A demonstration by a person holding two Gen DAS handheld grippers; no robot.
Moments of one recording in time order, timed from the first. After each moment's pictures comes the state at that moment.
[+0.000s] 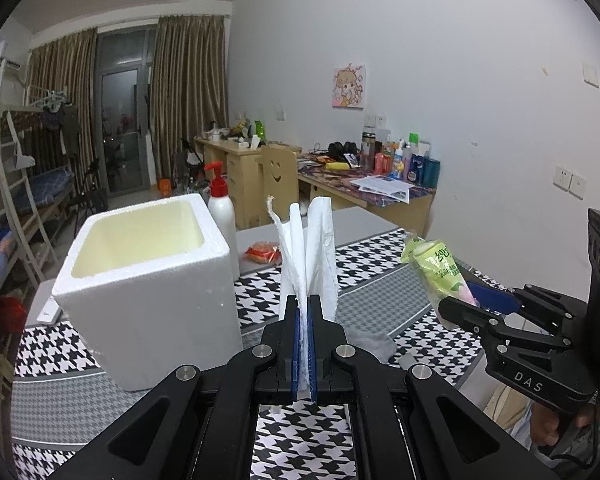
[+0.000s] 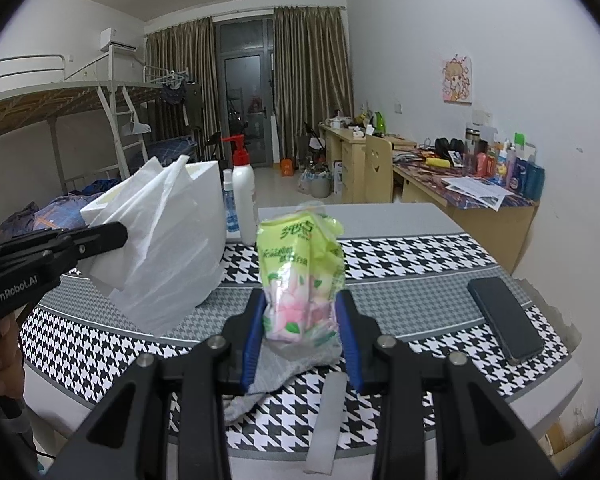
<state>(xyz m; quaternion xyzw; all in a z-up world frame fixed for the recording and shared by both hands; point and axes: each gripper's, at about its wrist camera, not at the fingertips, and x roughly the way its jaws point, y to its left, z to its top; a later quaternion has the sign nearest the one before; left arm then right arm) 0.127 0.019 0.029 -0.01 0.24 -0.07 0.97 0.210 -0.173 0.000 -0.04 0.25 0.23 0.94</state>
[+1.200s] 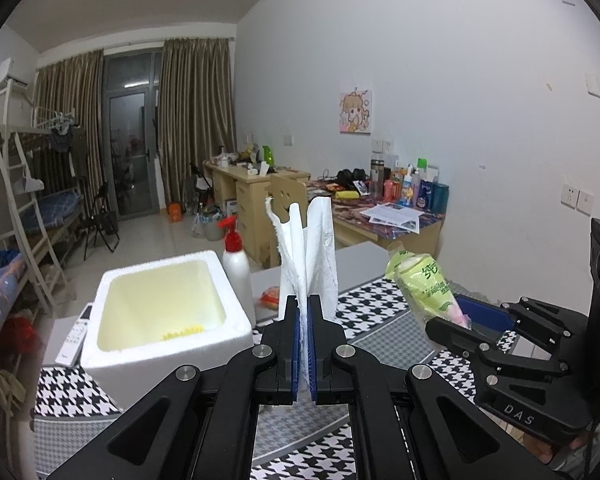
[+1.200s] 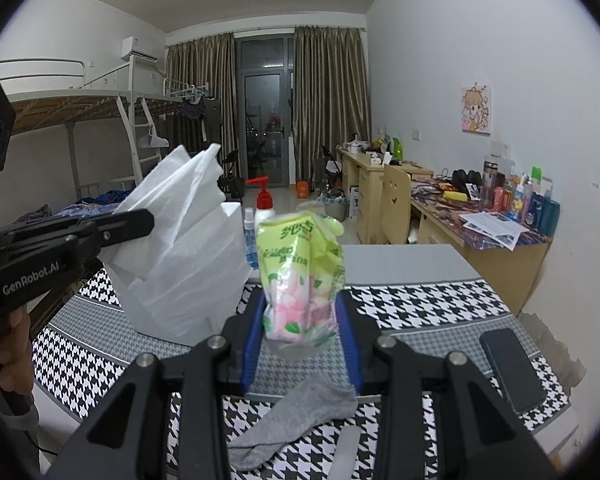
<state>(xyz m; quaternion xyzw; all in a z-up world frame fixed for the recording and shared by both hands) 0.146 0.028 0.079 0.01 0.20 -0.05 0.98 0.227 -0.153 0.037 -0.05 0.20 0.26 0.94</state>
